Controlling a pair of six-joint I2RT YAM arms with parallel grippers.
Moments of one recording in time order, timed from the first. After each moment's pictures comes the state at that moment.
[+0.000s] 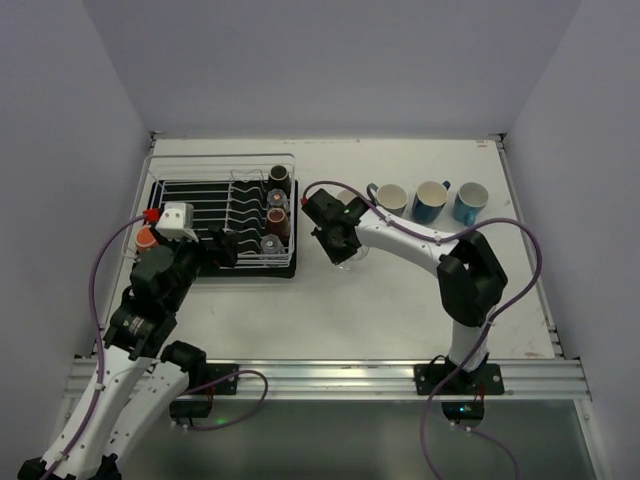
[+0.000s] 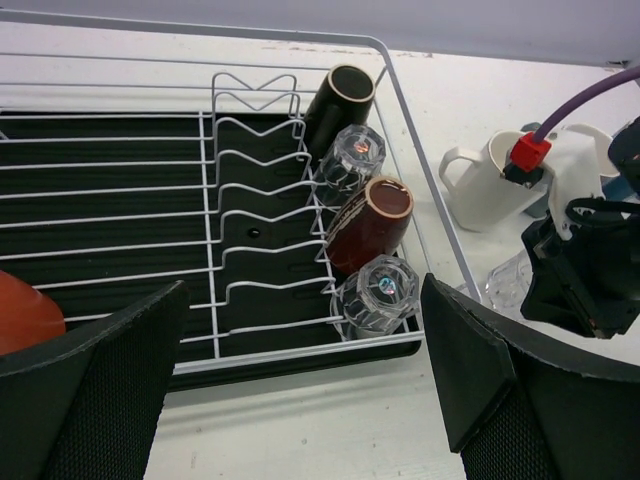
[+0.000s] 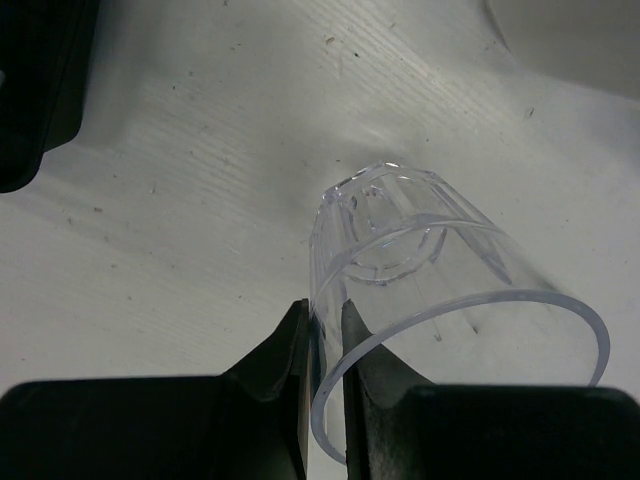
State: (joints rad) left arm -0.37 0.50 0.69 -0.38 -0.16 -0.26; right arm 0.82 1.85 1.47 -0.85 0.20 0.23
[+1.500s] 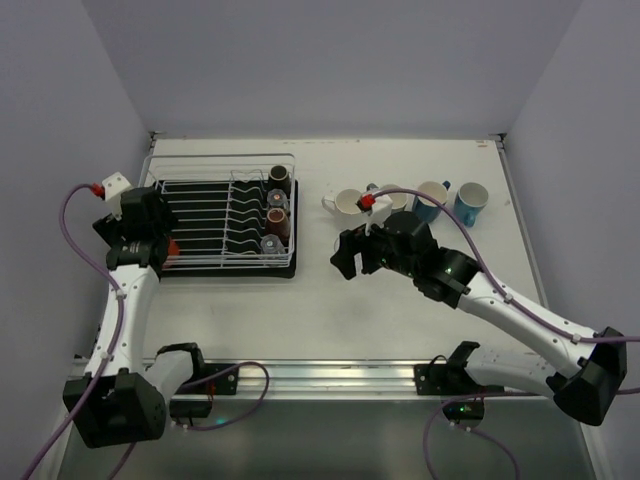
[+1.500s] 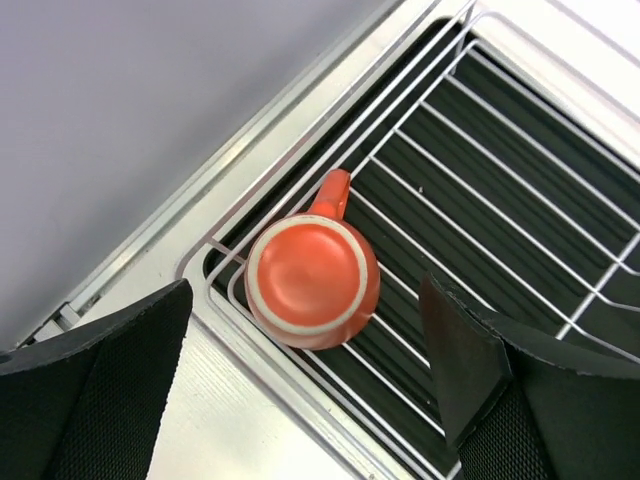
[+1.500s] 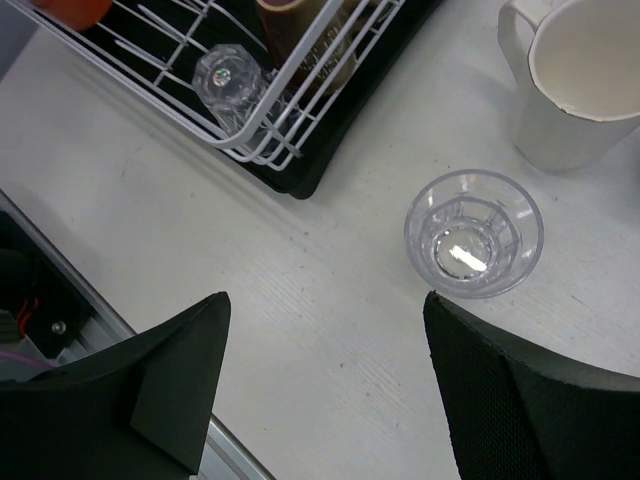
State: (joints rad) left arm 0.11 0.98 0.88 -0.48 -0.54 -0.38; right arm 0.83 1.09 0.93 -0.36 0.02 0.31
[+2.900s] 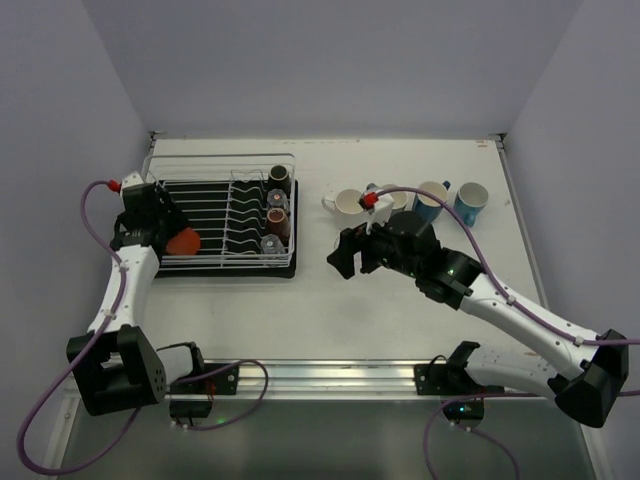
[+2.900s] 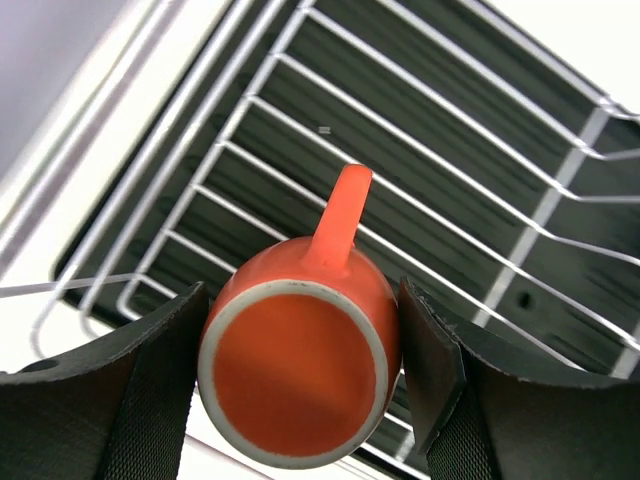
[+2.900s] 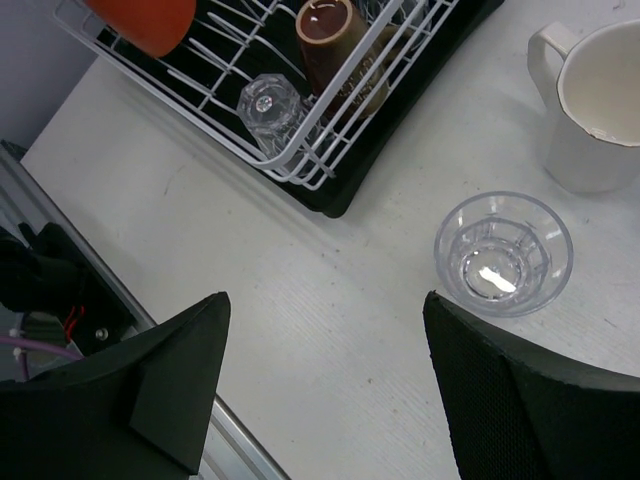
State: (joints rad) left arm 0.20 1.20 0.87 -0.39 -0.19 -0.38; right arm 0.83 1.06 0.92 -0.31 -0.02 0.34
